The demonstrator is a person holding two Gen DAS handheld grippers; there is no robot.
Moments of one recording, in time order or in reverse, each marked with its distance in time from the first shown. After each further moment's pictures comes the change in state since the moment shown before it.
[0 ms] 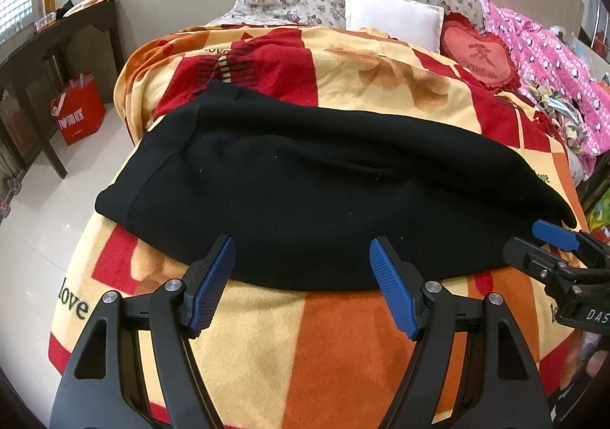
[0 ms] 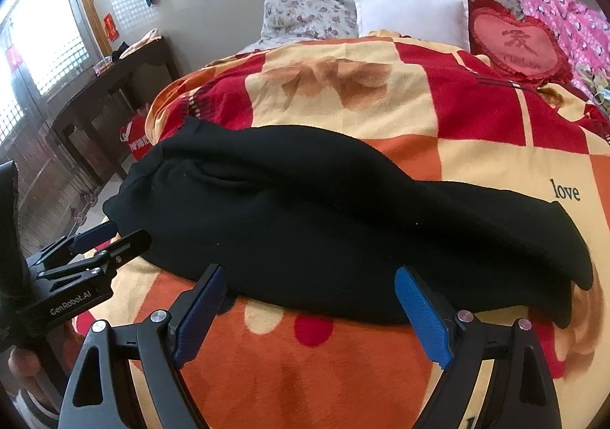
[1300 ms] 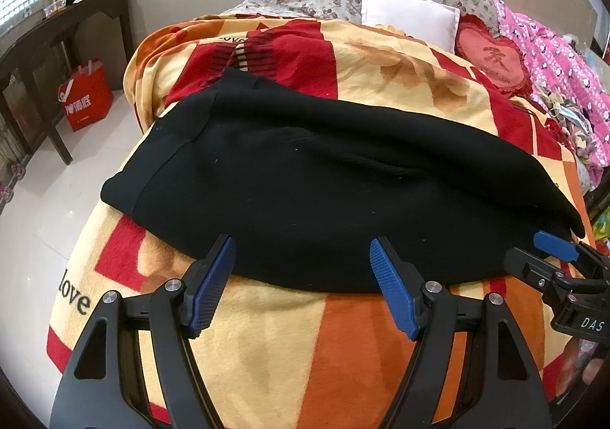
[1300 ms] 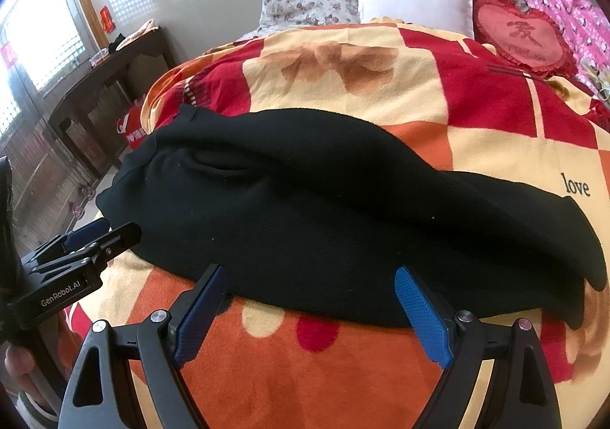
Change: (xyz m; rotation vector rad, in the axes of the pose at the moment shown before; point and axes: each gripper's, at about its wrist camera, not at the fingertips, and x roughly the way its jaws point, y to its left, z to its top) left arm 0.009 0.018 0.001 -0.039 0.028 0.021; right arm 0.015 0.003 0.001 0.042 0.060 0.040
